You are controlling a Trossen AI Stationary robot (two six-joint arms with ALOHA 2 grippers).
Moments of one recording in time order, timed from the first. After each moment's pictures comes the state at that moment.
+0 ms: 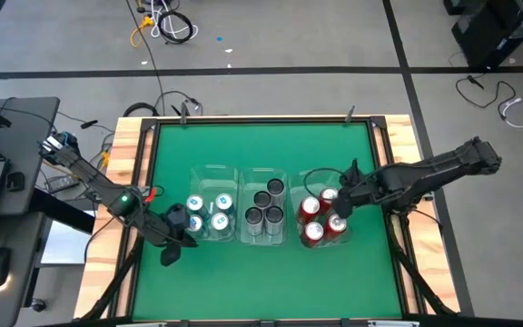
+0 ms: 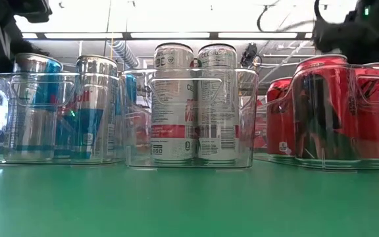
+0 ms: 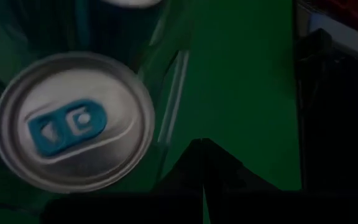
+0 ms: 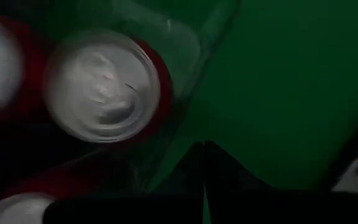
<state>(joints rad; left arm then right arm) -0.65 0.91 0.61 -0.51 -0.21 -0.87 0.23 1.12 0.86 -1.18 0.25 1.22</state>
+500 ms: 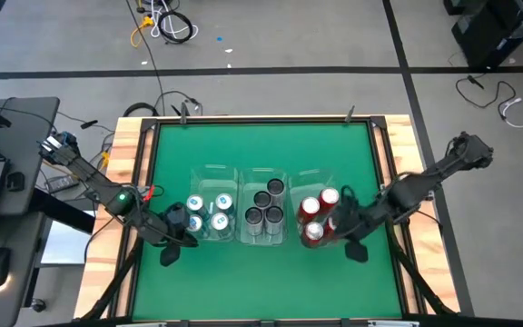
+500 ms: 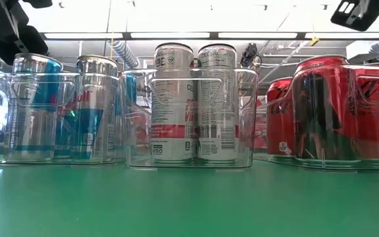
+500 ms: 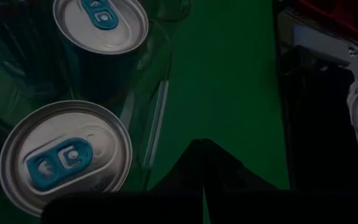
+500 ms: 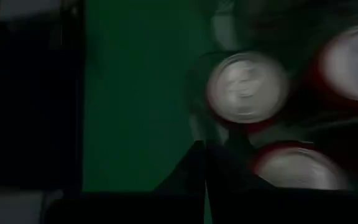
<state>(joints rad) -0.65 0.91 0.66 -0.51 -0.24 -0.82 0.50 1.15 1.04 -0.89 0.08 0.68</state>
